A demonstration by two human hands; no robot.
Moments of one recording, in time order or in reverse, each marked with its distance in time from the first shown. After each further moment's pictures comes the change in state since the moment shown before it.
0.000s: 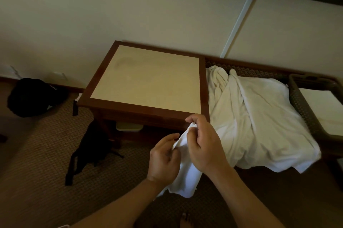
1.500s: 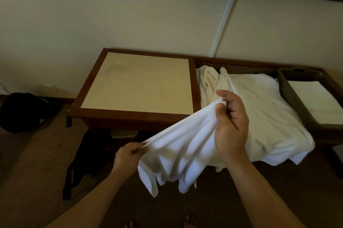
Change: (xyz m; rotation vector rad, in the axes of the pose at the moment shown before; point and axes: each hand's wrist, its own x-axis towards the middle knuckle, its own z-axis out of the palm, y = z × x) left_hand 0.035 -0.056 -0.072 0.164 -0.107 -0.570; right_hand 0.024 0.000 -0.055 0.443 0.487 0.078
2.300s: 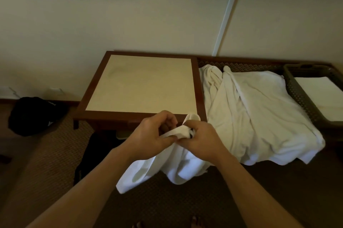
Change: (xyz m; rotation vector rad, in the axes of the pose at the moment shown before) left_hand -0.043 0.151 -0.019 0.244 -0.312 0.619; right_hand -0.013 0.044 0.020 -0.442 -0.682 0.194
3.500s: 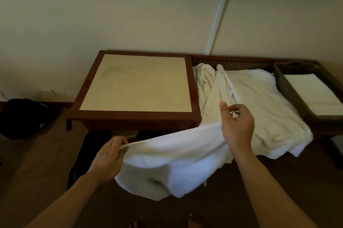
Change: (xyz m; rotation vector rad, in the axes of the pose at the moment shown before) left_hand -0.075 -0.147 -0.005 0.403 0.143 -0.262; right_hand -0.010 0.035 -0.048 0.187 0.813 0.316
